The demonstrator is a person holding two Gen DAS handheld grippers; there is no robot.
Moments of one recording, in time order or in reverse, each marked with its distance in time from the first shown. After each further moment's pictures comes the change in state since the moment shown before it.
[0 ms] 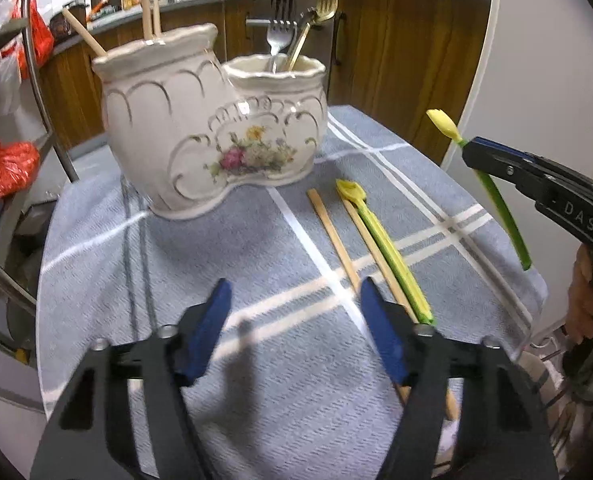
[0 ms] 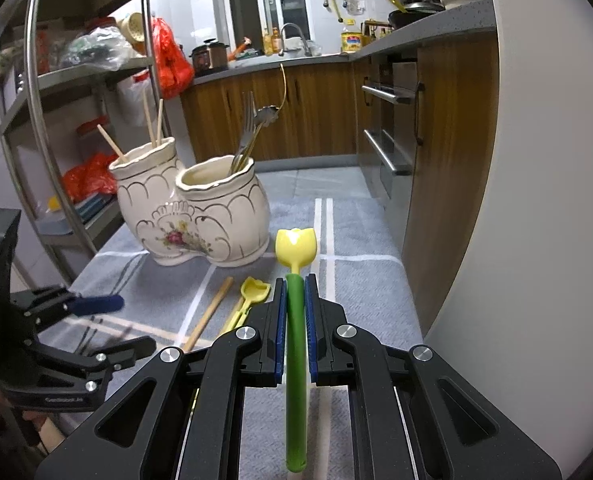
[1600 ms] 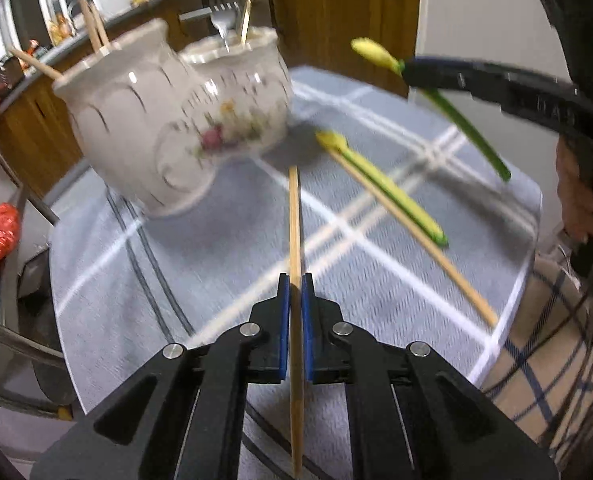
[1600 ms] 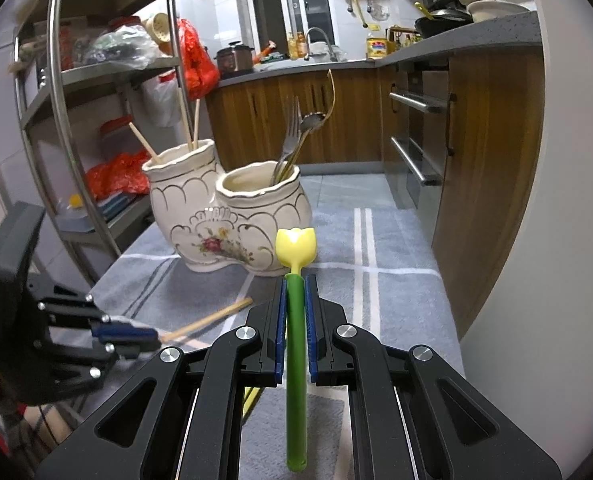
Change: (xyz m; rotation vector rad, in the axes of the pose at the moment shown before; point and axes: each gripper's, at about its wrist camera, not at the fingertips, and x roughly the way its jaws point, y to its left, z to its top) left arm -0.006 0.014 -0.013 0.288 0.116 -0.057; right arm 0.004 0.025 0.004 -0.037 -0.015 0.071
